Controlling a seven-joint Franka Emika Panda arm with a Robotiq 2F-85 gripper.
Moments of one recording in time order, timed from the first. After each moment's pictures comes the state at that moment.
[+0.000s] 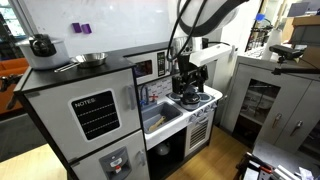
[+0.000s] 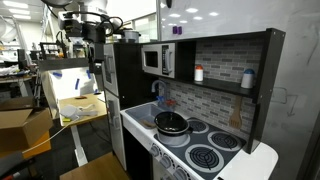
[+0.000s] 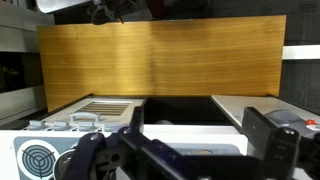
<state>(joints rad) 0.00 -0.24 0.07 -2.31 -0.02 1.91 0.29</state>
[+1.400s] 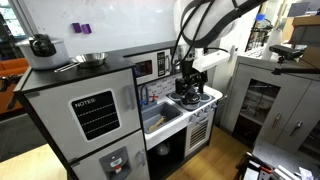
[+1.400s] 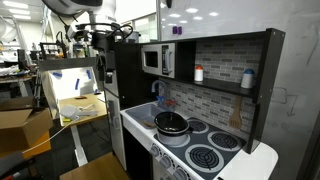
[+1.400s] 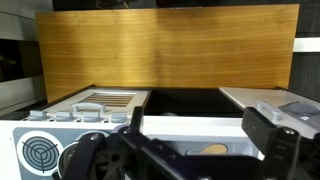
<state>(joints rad) -0.02 -0.18 0.00 -2.34 -0.06 2.03 0.21</state>
